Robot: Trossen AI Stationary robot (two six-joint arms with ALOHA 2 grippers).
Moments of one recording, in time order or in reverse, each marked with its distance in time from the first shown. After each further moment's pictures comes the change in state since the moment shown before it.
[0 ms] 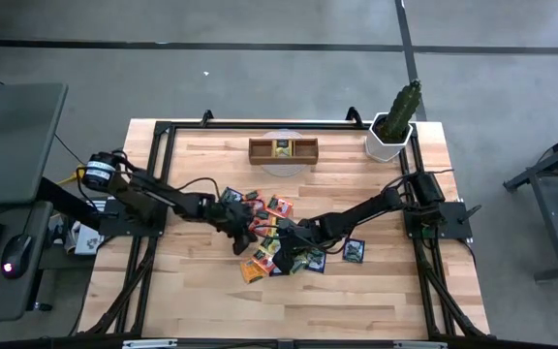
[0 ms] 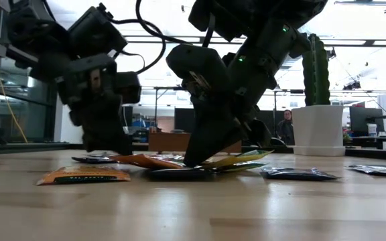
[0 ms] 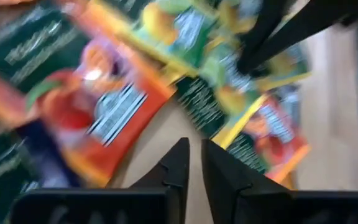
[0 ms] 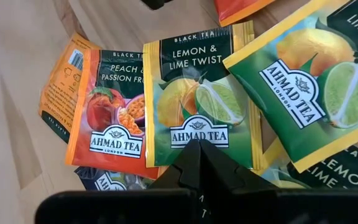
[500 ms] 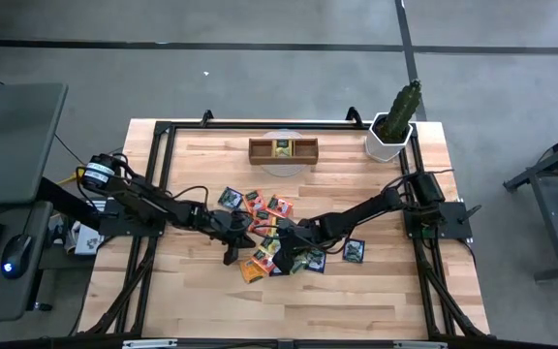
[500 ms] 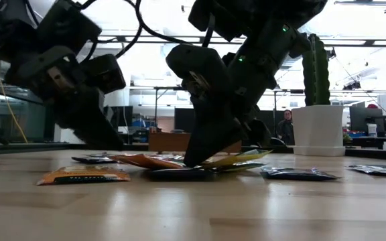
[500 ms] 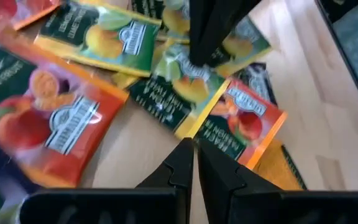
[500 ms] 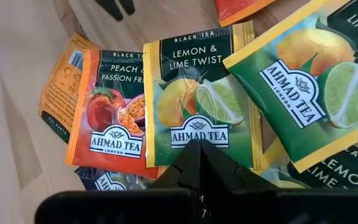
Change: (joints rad) left arm -0.125 0.000 -0.106 0.231 -0.136 0.190; right arm 0.000 -0.001 0.001 0.003 -0.003 0.002
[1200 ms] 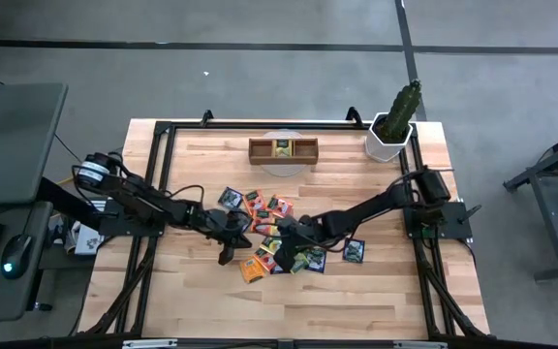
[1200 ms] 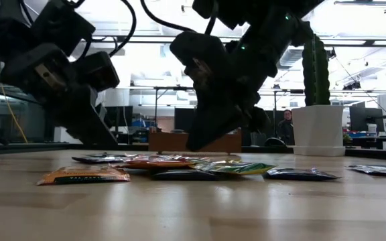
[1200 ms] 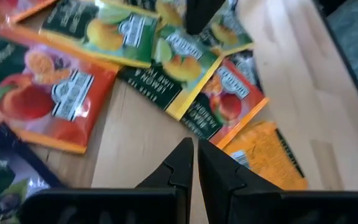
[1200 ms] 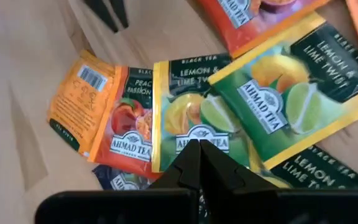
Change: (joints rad) left arm -0.001 -0.042 -0.049 0.006 0.017 0.015; right arm 0.002 -0.055 -0.002 -0.001 0.038 -0.018
